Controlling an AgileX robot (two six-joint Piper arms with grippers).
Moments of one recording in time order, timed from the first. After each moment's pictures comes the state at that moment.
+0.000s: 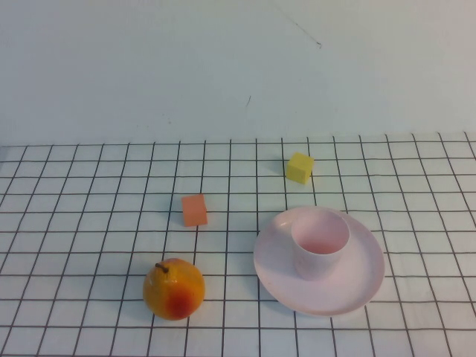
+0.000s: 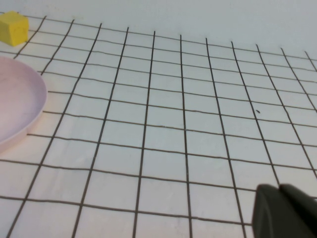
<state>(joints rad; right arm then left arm) -0.03 -0.01 0.03 -0.03 0.42 -0.13 -0.39 0.32 -0.44 0.46 0.59 -0.49</state>
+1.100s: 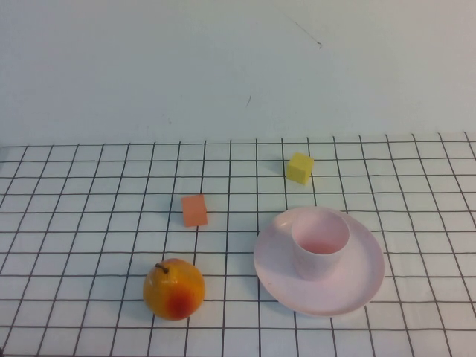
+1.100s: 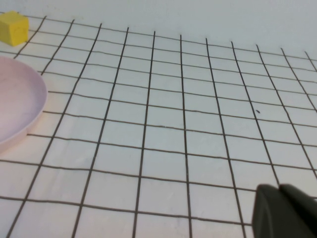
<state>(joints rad) -0.03 -0.01 0.03 -0.03 0.42 -0.13 -0.09 -0.01 0.03 0.02 0.34 -0.06</state>
